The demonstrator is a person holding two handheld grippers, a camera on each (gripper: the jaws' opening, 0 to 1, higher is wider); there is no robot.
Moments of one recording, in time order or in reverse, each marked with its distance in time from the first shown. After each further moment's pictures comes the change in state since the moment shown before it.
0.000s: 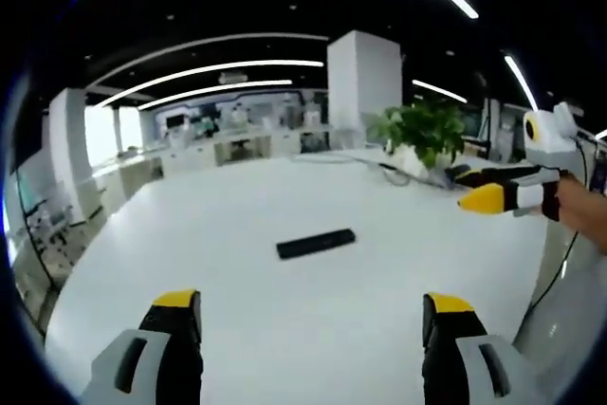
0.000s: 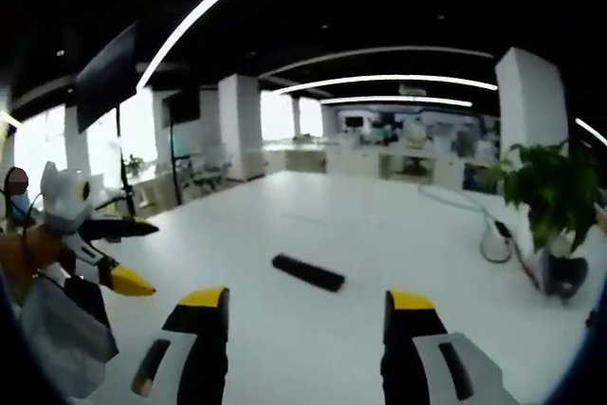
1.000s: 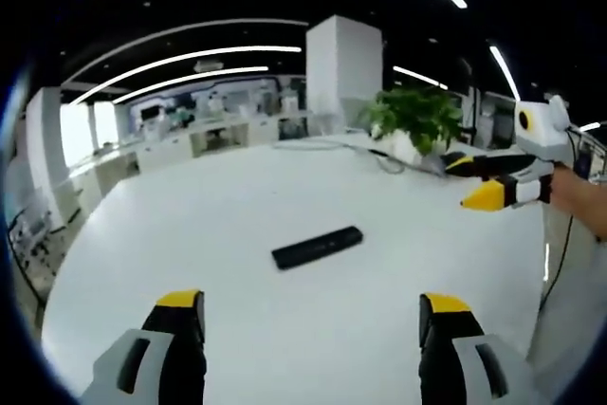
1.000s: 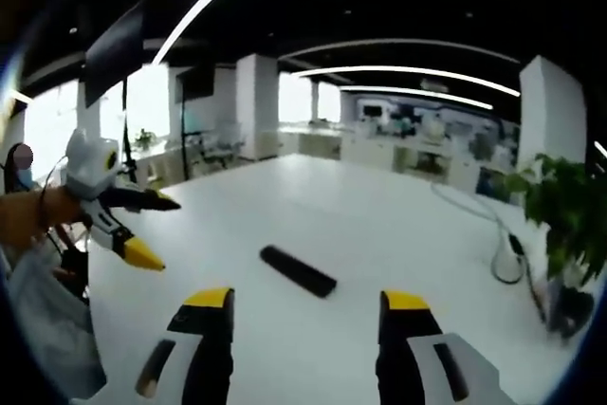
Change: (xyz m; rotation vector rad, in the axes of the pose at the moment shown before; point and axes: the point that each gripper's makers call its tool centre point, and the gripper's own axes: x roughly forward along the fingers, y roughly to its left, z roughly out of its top) left arm 0.071 0.030 0.003 0.033 0.073 -0.106; right arm 0.046 -0.025 -0.001 -0.084 0.078 0.053
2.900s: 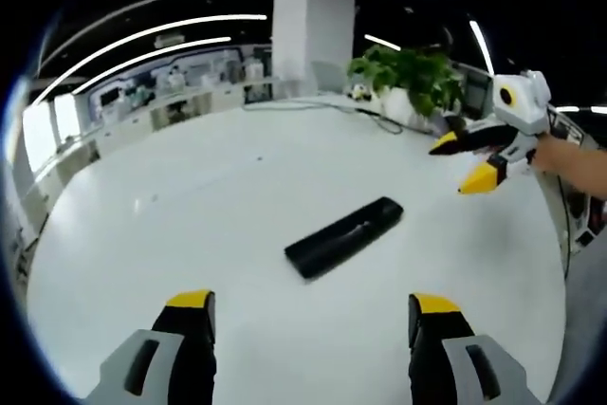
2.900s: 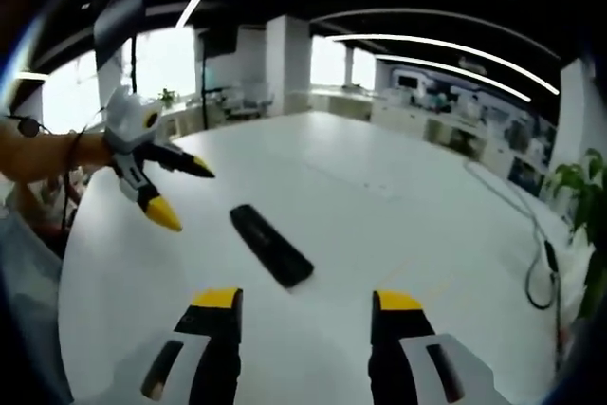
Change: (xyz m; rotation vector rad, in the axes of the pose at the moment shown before) left arm 0.107 0.048 -0.023 0.071 0.163 -0.174; right arm 0.090 -0.047 -0.042 -0.092 0.184 0.145
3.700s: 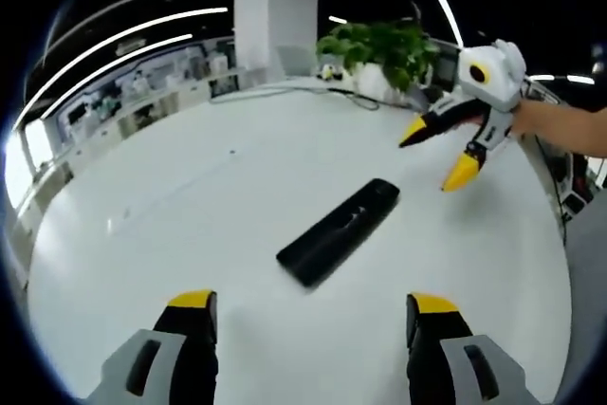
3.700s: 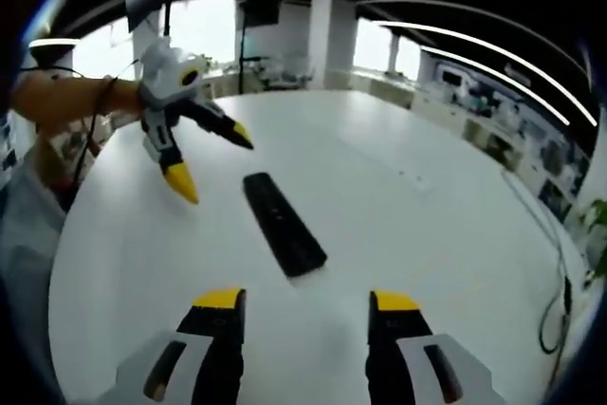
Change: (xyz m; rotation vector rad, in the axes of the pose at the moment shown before) left arm 0.022 0.000 0.000 0.129 0.075 -0.108; right arm 0.030 0.001 -0.015 -0.156 0.109 0.143
